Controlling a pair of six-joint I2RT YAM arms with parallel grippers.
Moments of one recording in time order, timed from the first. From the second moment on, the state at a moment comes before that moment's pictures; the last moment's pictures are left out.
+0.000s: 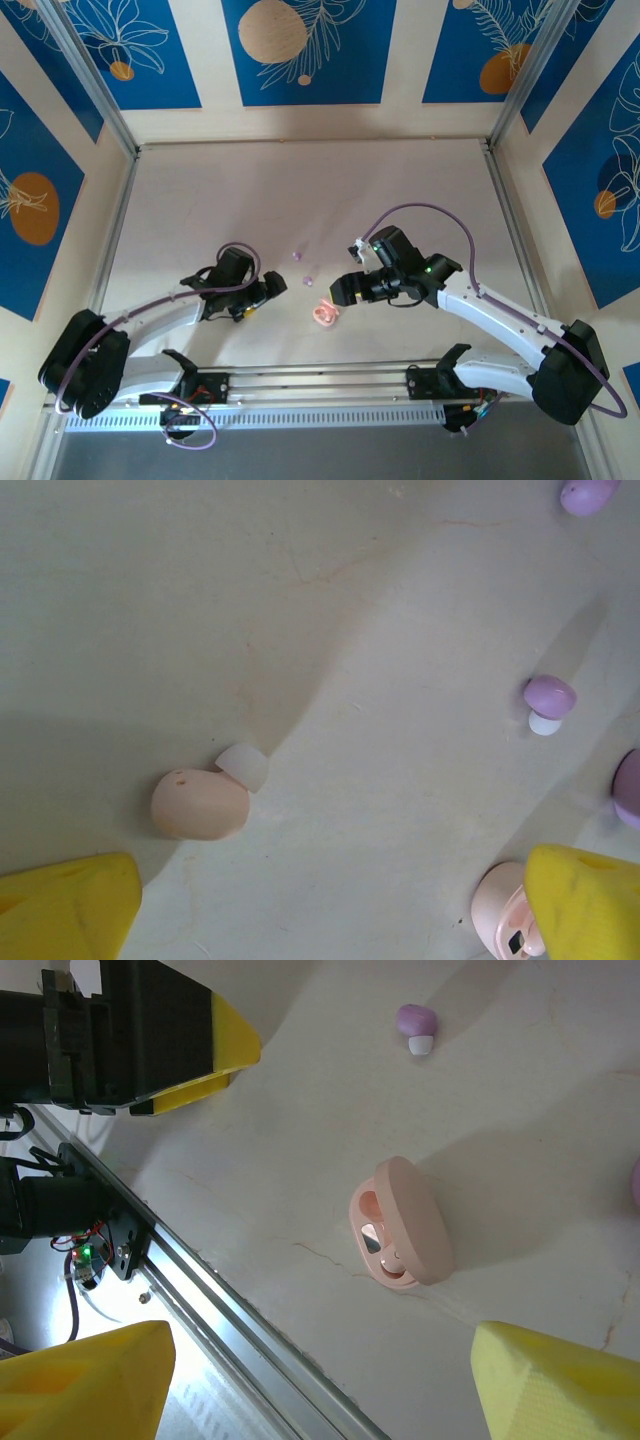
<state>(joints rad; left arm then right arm) -0.58 1.23 0.50 -0.29 0.23 -1.04 0.71 1.11 0.78 -0.61 -0.43 0.51</state>
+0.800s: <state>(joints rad) -0.58 1.21 0.50 -0.27 0.21 -1.04 0.71 1.11 0.78 -0.61 -0.43 0.51</state>
